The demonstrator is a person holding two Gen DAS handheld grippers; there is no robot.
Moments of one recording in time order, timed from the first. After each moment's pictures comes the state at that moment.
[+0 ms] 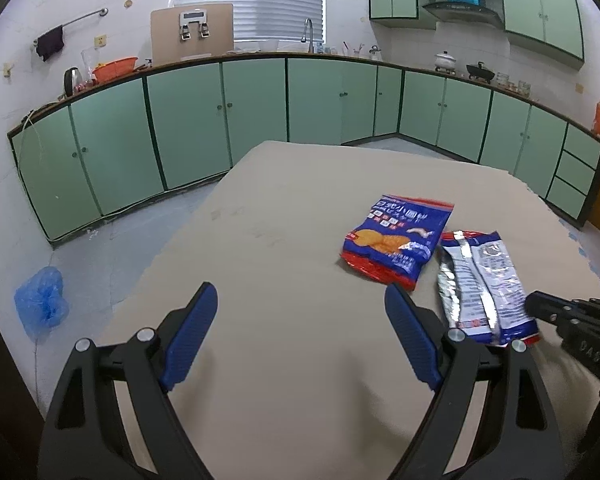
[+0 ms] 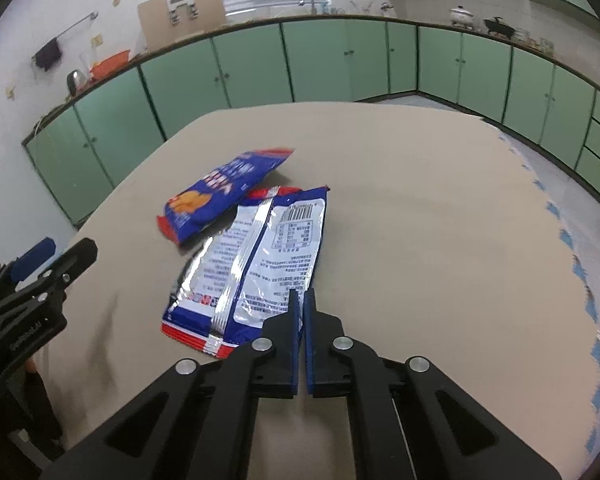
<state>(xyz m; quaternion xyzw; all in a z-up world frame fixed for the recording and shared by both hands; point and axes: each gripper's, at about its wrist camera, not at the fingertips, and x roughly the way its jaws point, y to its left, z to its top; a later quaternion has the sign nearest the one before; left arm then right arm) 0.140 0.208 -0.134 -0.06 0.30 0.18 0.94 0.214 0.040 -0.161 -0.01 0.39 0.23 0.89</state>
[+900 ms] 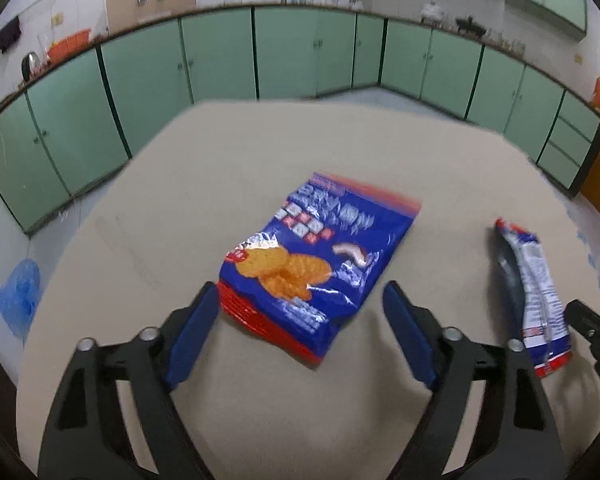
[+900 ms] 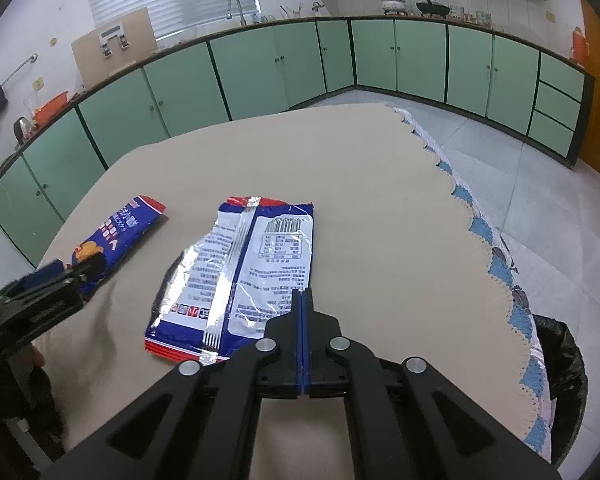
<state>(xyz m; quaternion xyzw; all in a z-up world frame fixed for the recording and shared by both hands) 0.255 0.173 -0.164 -0.07 0.41 0.14 0.90 0.259 -0.029 -0.173 0.04 0.40 0.15 0.90</state>
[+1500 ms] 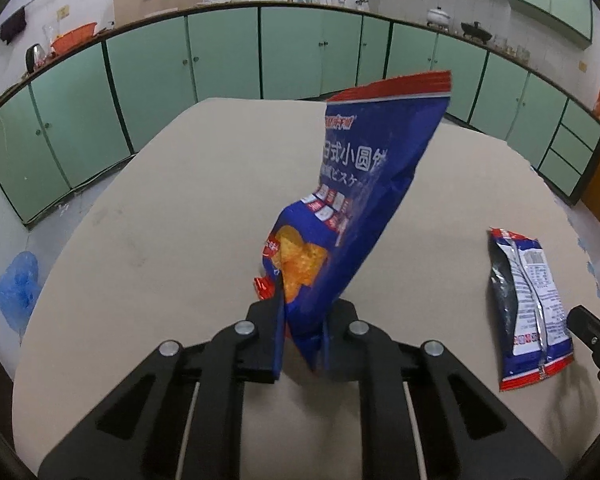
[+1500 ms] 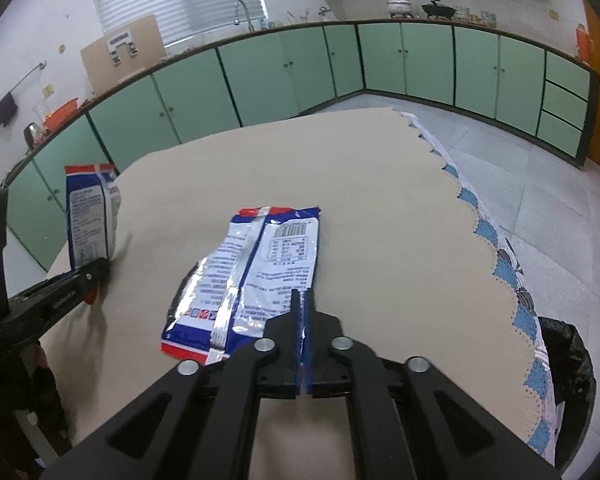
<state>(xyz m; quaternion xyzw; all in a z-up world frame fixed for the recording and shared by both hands) 0.247 0.174 -0.155 -0.07 0.39 0.14 0.91 0.251 -0.035 -0.168 0.05 0.39 0.18 0.90</state>
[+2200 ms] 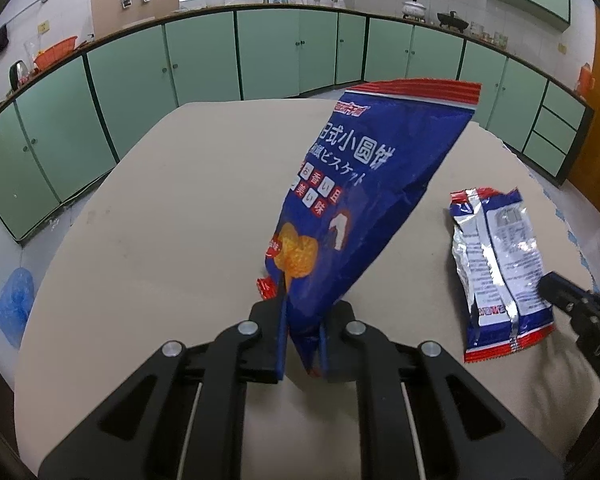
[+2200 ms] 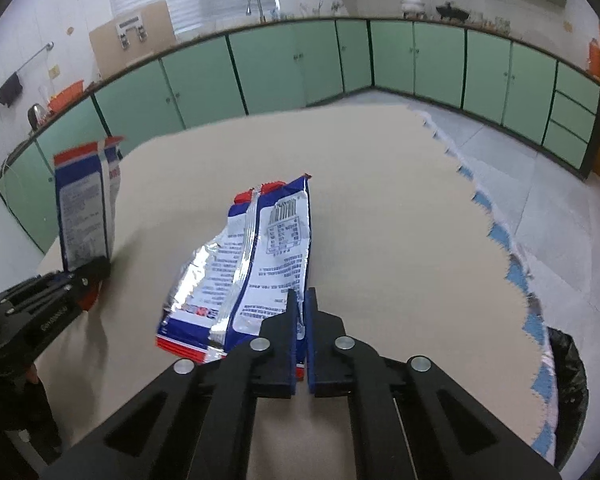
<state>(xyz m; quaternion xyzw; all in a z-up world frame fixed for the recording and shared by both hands) 0.236 0.151 -0.154 -0.05 0.39 0.11 0.91 0.247 -0.021 -0.164 0.02 0.38 0.17 0.91</state>
